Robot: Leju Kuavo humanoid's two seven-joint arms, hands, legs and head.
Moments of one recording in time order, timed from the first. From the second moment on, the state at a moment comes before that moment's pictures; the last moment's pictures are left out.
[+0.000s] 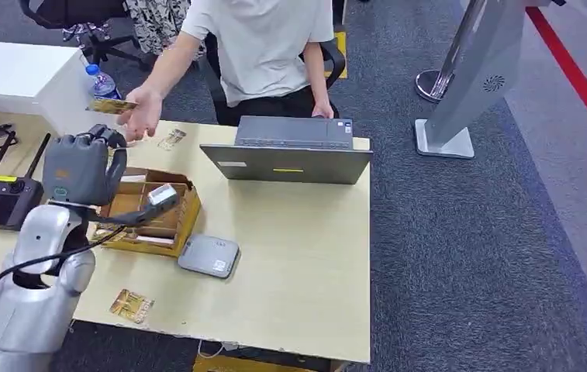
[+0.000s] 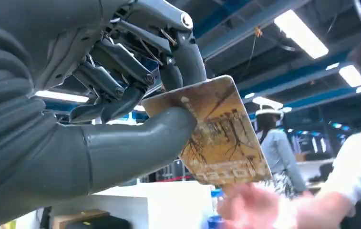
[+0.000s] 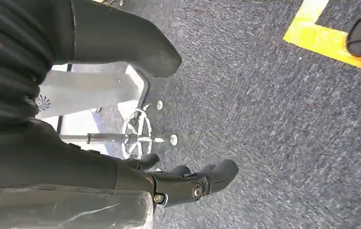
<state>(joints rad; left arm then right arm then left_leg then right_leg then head) -0.44 0.25 -0.25 -1.51 -1.34 0.19 0.00 -0.05 0.10 -0.97 -0.21 1.57 -0.10 0.13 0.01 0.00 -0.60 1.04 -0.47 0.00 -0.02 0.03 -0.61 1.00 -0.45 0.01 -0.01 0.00</state>
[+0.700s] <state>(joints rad) -0.64 0.18 -0.26 -1.30 -1.32 0.13 0.03 -0.06 0.10 -0.93 -0.21 1.56 -0.13 0.07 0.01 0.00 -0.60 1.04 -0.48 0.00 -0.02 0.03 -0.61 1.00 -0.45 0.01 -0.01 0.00</state>
